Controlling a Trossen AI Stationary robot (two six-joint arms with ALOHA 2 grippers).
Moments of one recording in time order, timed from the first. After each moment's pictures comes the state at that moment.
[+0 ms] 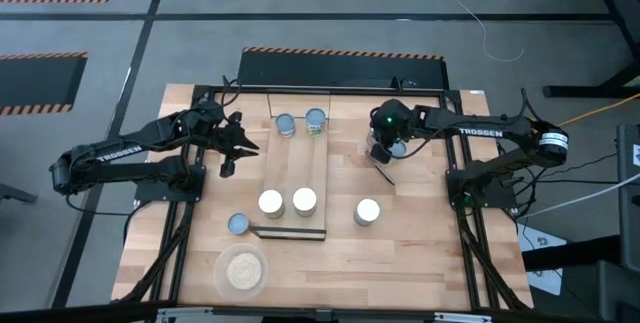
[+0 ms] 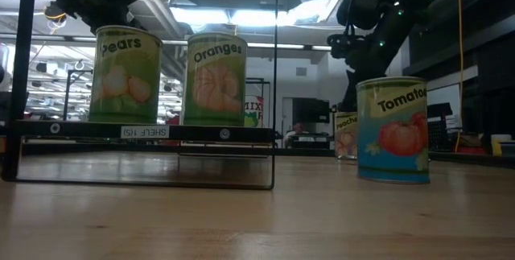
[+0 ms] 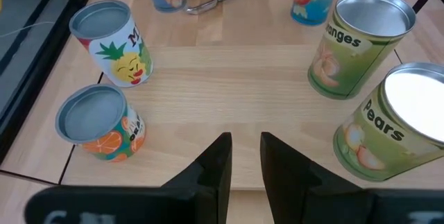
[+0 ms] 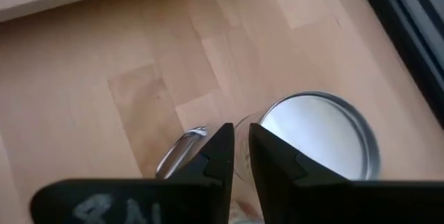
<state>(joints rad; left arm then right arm) 0.44 0.71 0.61 -0.53 0.32 0.27 -0.38 1.35 0.84 -0.47 0.10 -0.02</state>
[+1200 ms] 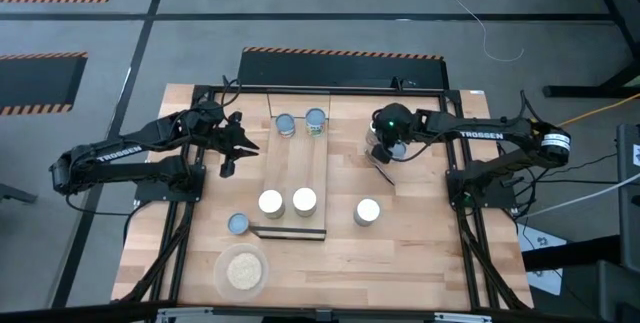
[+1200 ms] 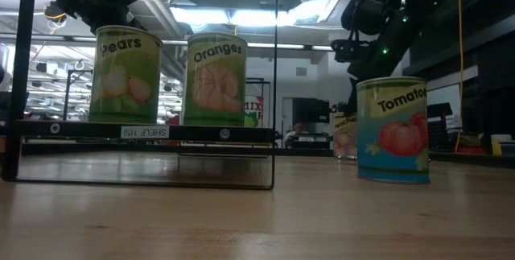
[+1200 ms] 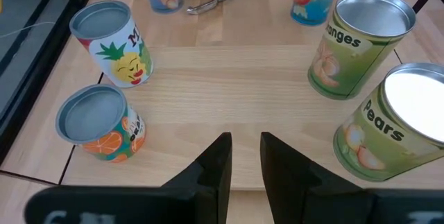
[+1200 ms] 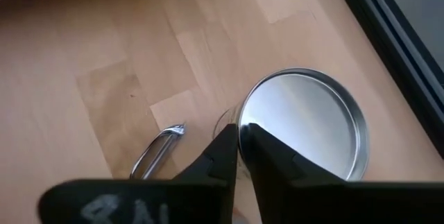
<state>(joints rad) 0.44 0.71 0.61 -0.53 0.32 0.27 -0.38 1.35 0.77 -0.41 0.18 -0.01</state>
